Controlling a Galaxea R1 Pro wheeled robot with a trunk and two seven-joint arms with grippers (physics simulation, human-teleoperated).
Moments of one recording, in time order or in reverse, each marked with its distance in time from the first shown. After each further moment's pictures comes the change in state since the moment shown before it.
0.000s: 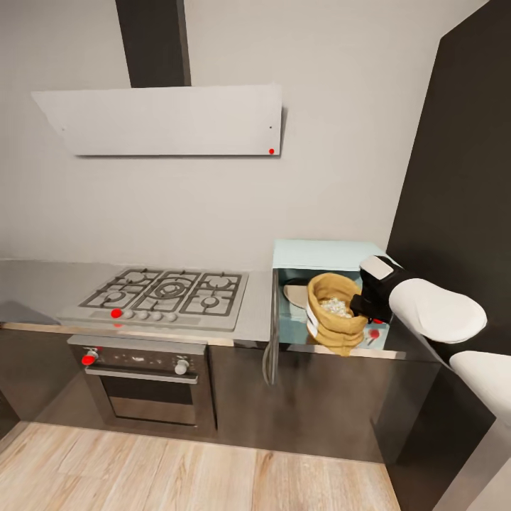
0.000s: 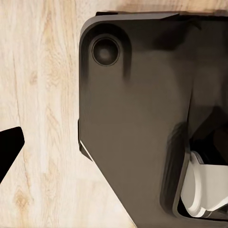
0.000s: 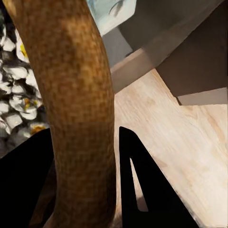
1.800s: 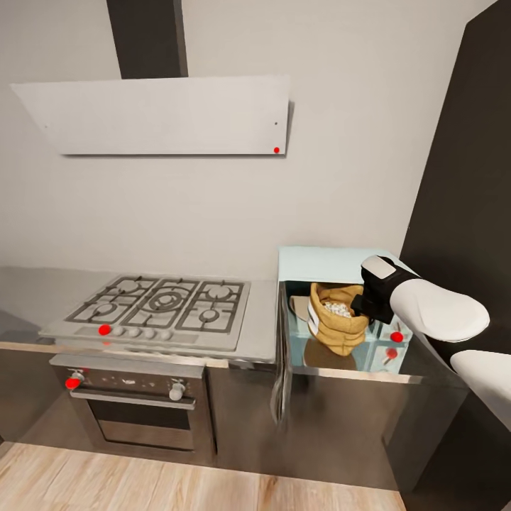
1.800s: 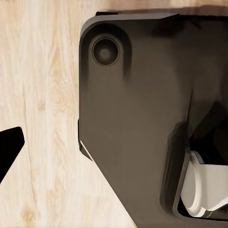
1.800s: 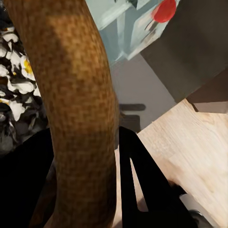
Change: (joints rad) left arm 0.000 0.000 -0.001 0.000 0.000 0.000 0.000; right arm 0.000 -0.006 -0.039 0.001 -0.012 -0.041 -0.035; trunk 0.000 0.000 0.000
